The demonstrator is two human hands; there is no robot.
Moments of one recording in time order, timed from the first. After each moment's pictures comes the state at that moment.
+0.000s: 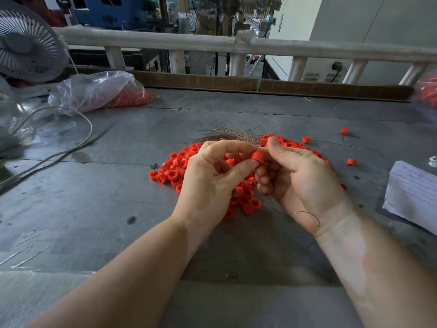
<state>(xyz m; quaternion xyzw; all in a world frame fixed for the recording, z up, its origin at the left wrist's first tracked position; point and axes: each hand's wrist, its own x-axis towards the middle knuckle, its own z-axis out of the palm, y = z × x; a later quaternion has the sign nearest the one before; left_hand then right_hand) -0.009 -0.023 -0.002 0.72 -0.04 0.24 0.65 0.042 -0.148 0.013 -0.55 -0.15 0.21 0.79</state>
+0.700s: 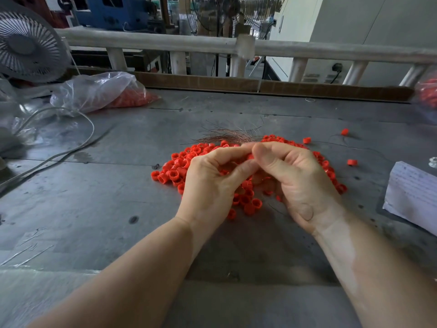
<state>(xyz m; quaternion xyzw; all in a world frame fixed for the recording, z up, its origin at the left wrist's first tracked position) -0.013 -0.028 0.003 0.71 -0.04 0.25 0.66 0.035 -0.147 0.015 -0.65 -0.22 0.11 0.72</state>
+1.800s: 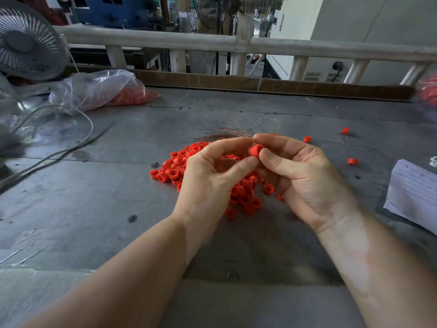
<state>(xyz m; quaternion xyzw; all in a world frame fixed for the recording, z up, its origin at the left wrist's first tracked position) -0.008 -0.026 -0.003 0.62 -0.05 0.20 0.76 0.041 -0.152 0.014 -0.52 -0.17 0.16 0.82</state>
